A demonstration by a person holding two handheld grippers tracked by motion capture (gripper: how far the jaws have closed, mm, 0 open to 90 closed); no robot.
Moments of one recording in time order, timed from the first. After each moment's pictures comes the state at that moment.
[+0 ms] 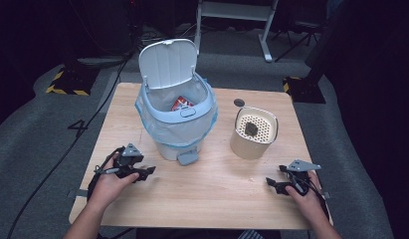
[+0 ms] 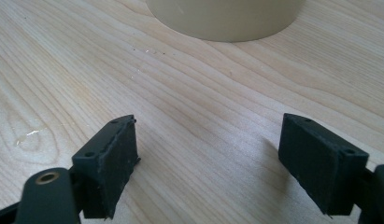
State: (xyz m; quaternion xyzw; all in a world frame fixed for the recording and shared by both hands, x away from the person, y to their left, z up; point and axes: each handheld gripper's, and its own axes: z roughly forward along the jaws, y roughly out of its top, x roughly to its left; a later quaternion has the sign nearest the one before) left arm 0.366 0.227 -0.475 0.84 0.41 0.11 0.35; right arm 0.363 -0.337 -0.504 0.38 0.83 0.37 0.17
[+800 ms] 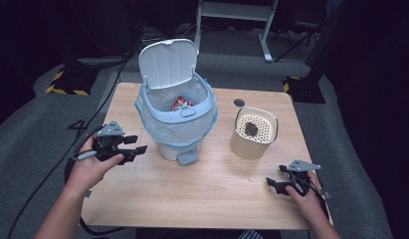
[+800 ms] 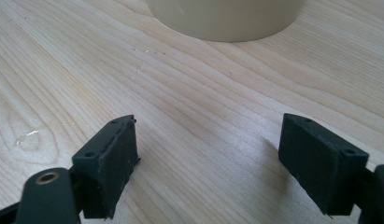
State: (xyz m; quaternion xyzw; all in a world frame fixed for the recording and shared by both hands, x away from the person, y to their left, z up) left arm 0.370 0.251 -0.379 0.81 0.37 0.12 0.43; right arm 0.363 -0.337 -0.504 0.38 0.83 0.37 0.17
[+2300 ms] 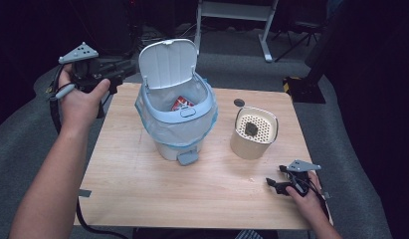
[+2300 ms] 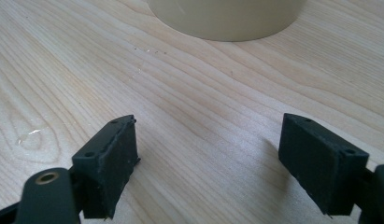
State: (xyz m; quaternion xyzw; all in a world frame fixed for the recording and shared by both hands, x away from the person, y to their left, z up) left arm 0.436 0.261 -0.229 0.69 0.38 0.24 0.57; right arm 0.362 -0.337 -0.504 0.38 0.83 0.37 0.17
